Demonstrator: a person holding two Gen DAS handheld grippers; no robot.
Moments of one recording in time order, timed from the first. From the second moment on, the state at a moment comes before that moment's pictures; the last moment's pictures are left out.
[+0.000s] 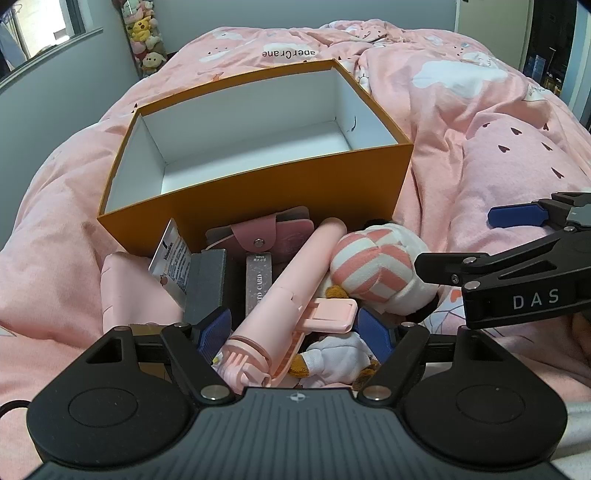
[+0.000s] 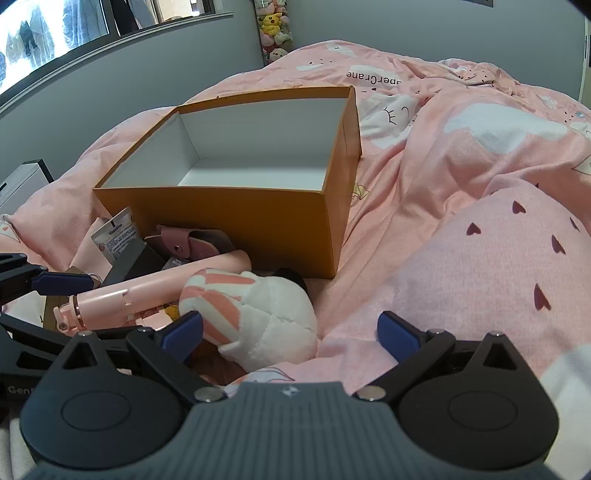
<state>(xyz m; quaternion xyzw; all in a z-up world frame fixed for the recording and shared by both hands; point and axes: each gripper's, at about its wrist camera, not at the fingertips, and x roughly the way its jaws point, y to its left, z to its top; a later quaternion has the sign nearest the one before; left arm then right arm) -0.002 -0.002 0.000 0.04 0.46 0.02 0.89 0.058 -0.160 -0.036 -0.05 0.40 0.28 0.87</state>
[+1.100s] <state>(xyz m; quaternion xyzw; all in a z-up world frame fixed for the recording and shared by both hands) -0.002 0.000 -0.001 0.04 0.46 0.03 0.89 0.059 -0.161 -0.037 -0.05 0.40 0.28 0.87</state>
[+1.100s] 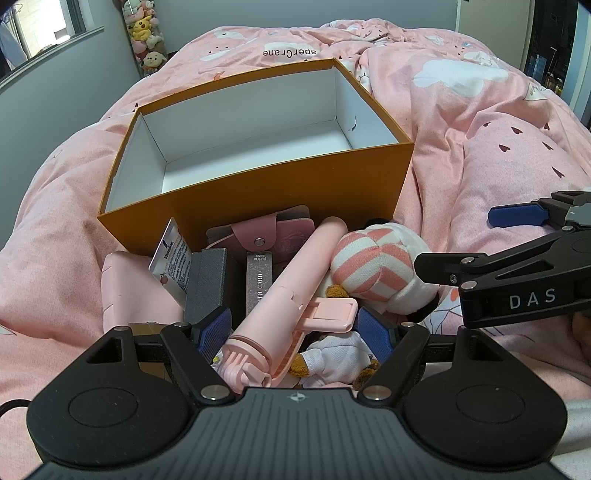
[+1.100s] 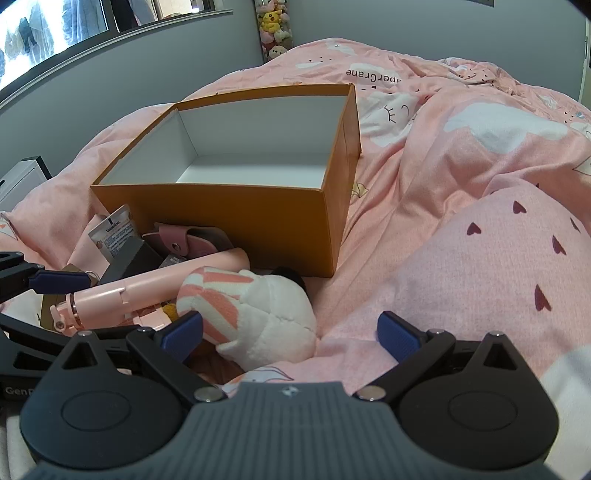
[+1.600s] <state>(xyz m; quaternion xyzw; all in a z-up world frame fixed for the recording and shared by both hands) 0.001 0.004 0.004 0.04 0.47 0.01 0.88 0.062 -0.163 -0.038 -0.05 0.40 0.29 0.87</state>
